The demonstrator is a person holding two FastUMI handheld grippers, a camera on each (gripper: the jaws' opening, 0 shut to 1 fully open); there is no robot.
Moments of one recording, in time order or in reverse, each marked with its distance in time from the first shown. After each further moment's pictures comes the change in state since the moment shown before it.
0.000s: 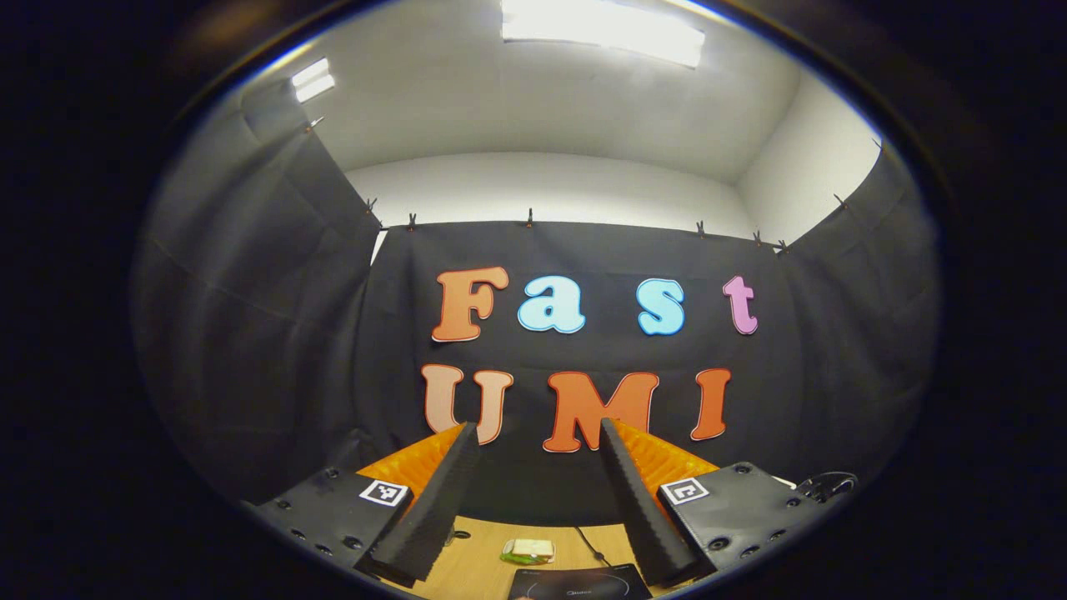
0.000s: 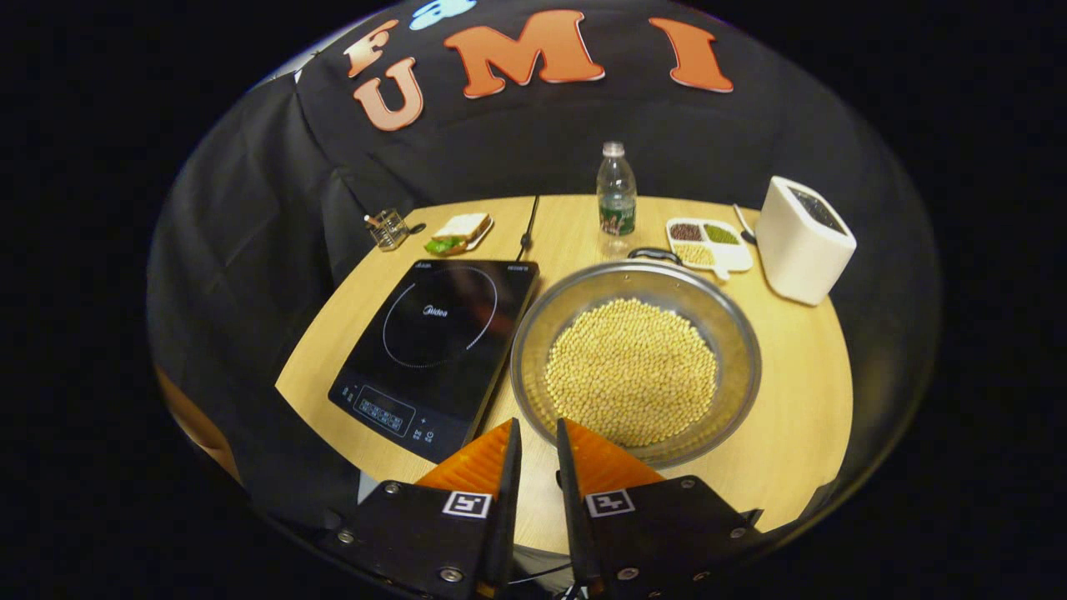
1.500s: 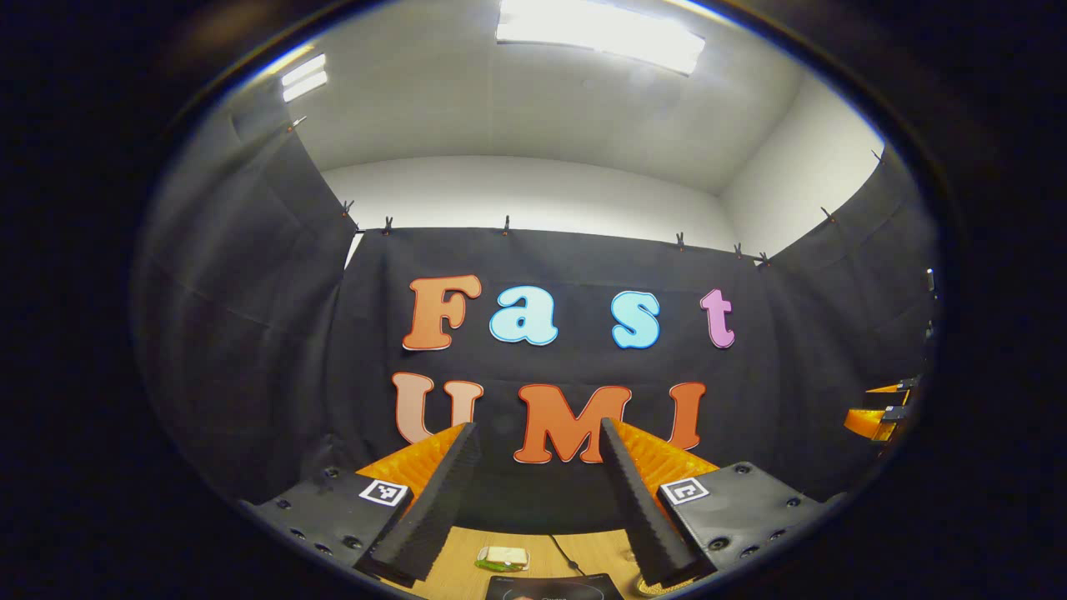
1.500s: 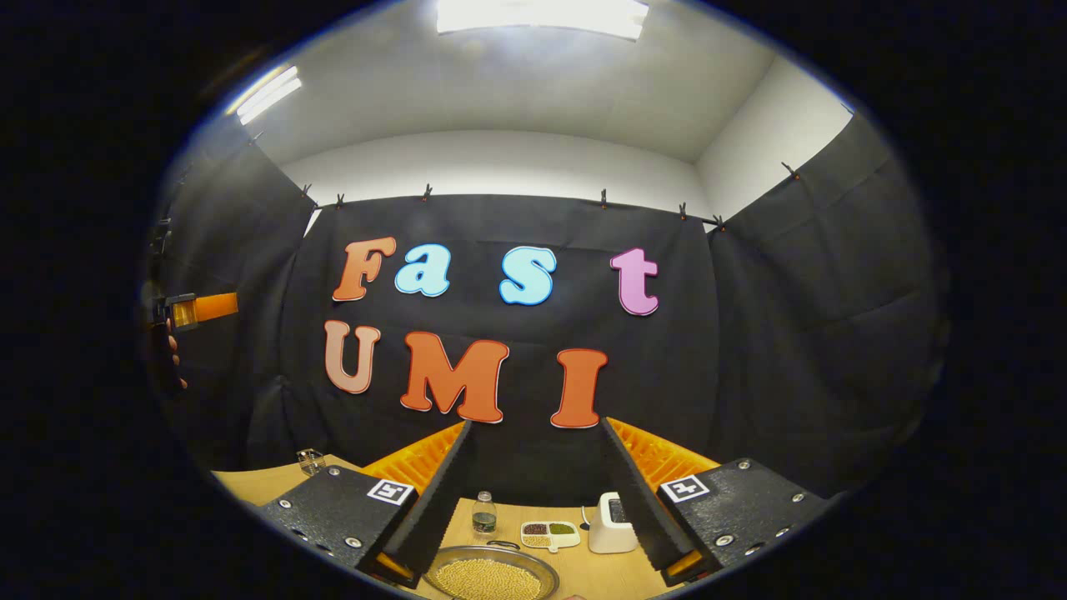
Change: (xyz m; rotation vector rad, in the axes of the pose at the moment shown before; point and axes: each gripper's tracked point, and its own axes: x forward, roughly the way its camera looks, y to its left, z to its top) left arm 0.016 -0.038 0.025 -0.018 -0.030 -0.081; right arm -0.371 -0.030 0.204 -0.161 -1.147 -0.397
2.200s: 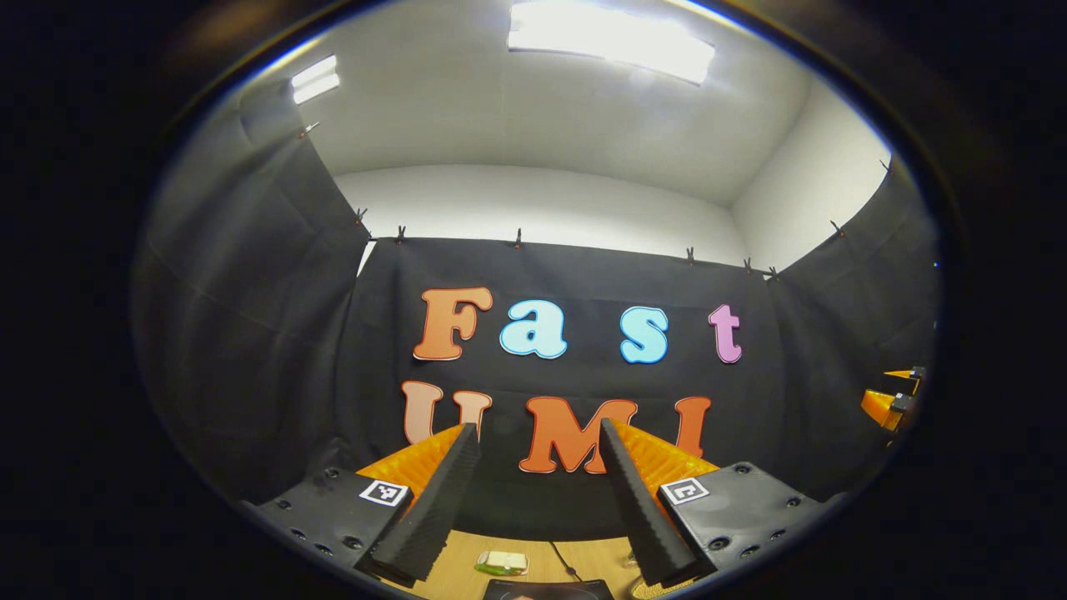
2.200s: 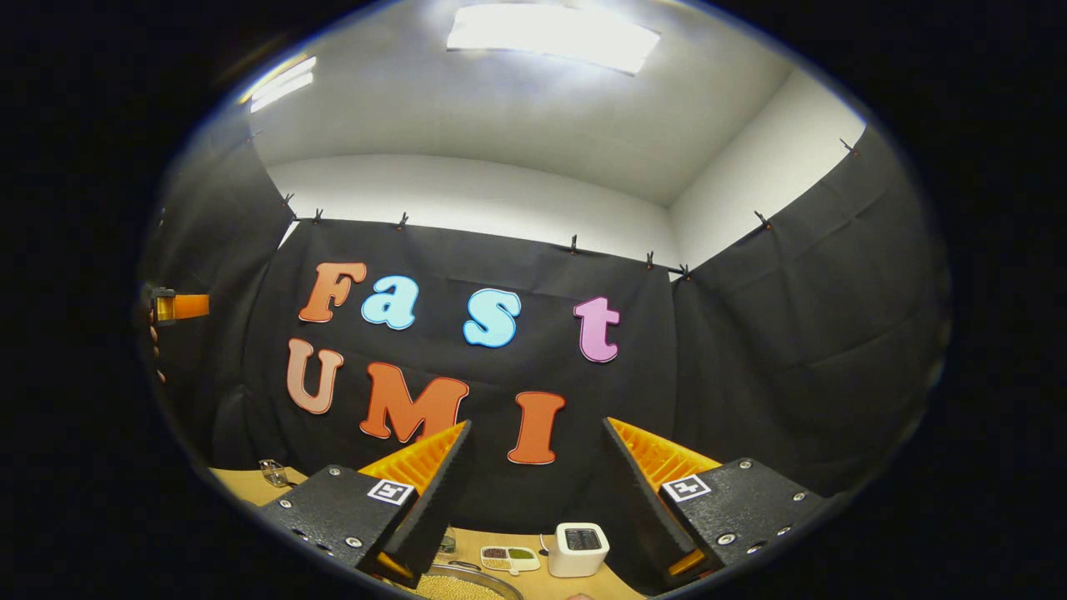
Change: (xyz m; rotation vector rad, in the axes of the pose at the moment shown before) left arm -0.007 0.007 0.026 -0.033 -0.039 0.029; right arm -0.014 -0.031 0.067 -0.068 -0.157 -0.144
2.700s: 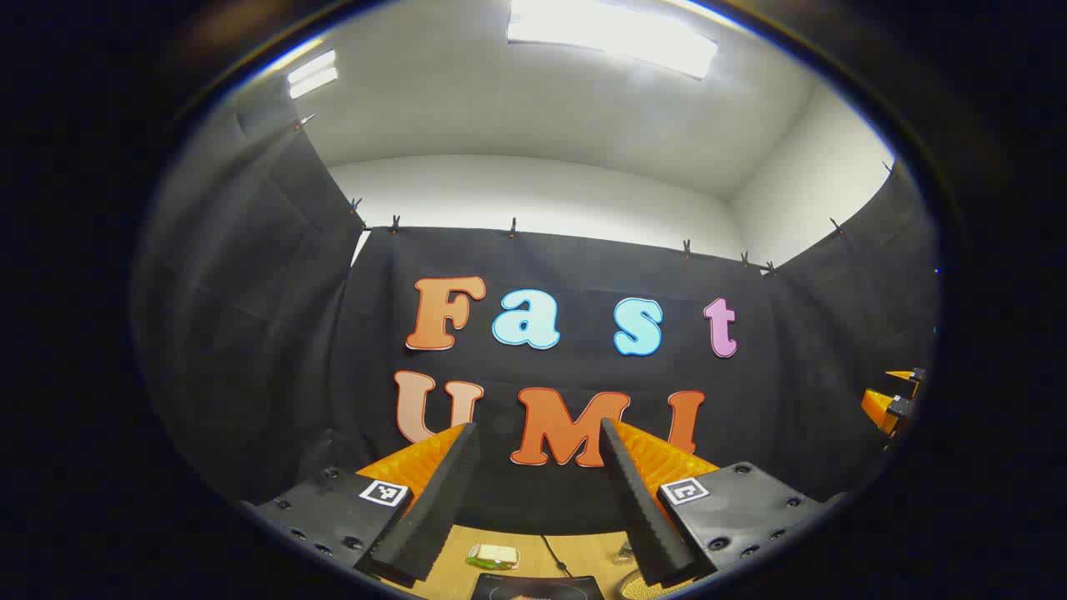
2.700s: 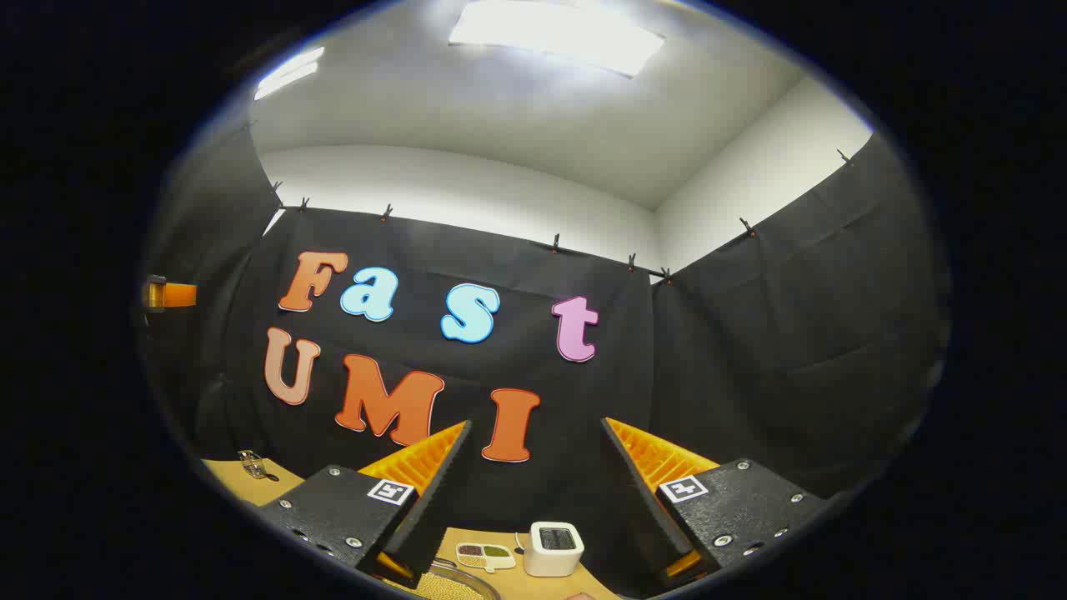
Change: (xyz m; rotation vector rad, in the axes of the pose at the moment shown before) left arm 0.002 -0.014 -0.004 -0.003 0.041 0.001; right arm -0.001 -0.017 -0.002 -0.031 -0.001 -0.059
